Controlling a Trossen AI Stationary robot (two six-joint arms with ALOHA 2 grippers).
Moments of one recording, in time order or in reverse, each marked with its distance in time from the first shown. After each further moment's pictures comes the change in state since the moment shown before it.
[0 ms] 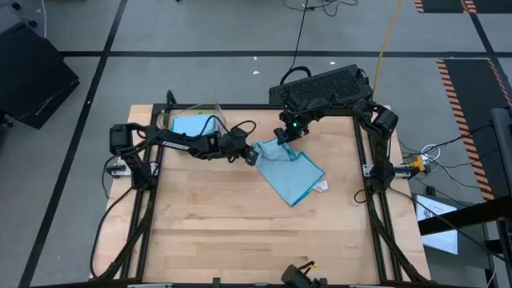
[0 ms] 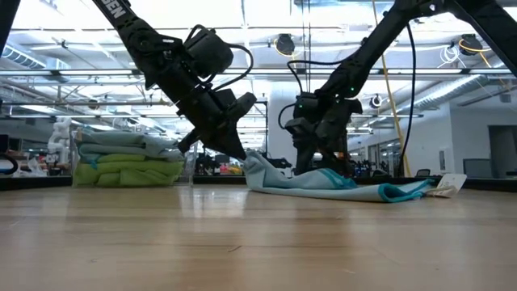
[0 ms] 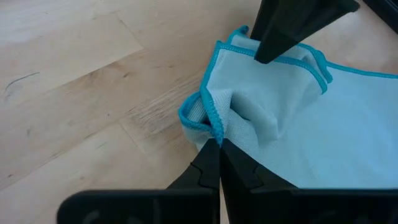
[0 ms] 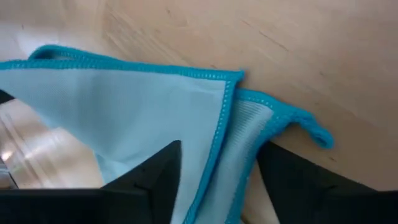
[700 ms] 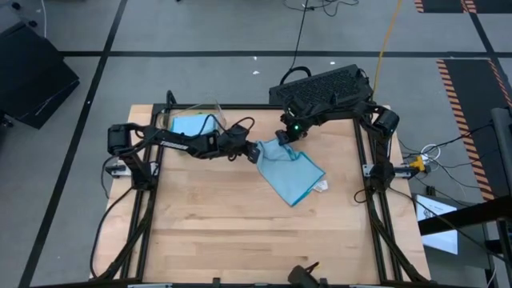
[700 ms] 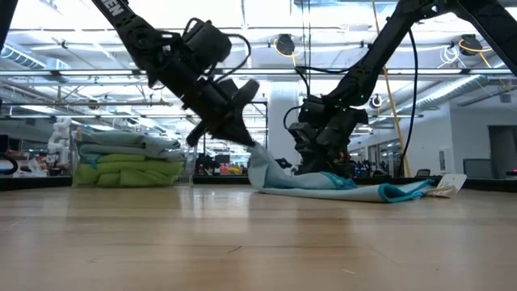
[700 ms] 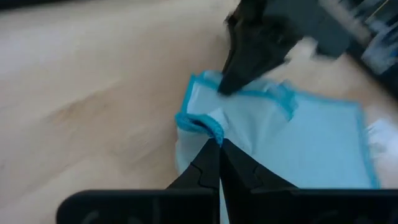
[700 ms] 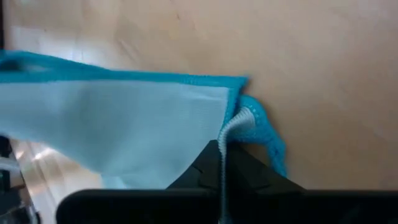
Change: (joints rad) left arm 0.000 -0.014 0.000 0.091 0.004 0.001; right arm -0.010 -0.020 -0.123 0.213 -0.049 0.013
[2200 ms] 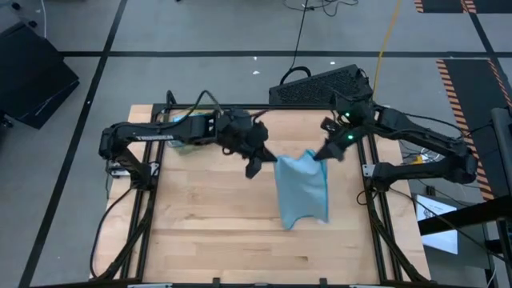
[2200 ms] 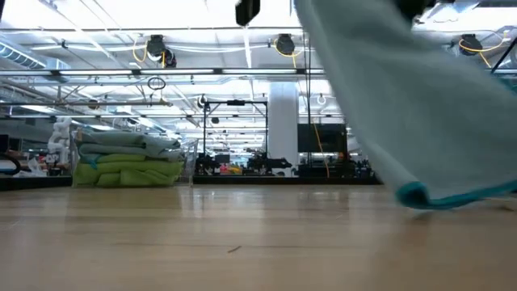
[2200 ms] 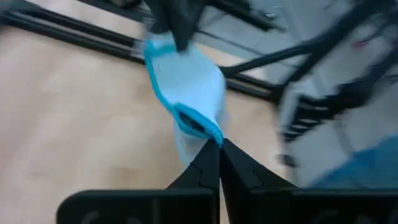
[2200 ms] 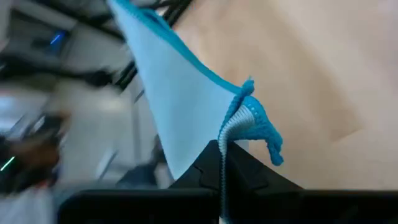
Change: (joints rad) left arm -0.158 -0.072 0.725 -0.675 0.464 0.344; right arm 0.234 -0.947 -0.029 -0.559 -0.144 0.019
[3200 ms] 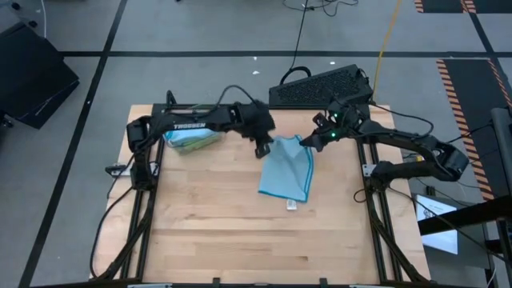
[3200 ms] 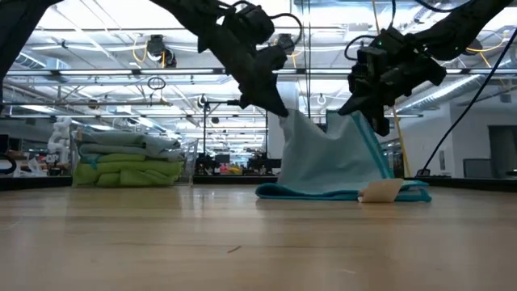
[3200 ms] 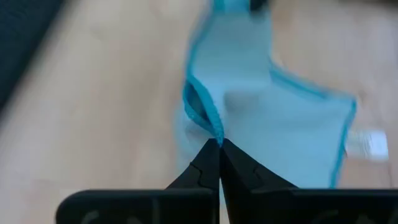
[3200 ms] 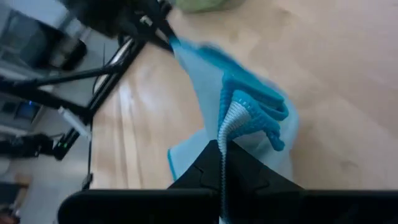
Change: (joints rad) left arm 0.253 0.252 -0.072 0.017 -0.072 0.319; right arm -0.284 0.162 -0.489 0.790 0.038 -0.044
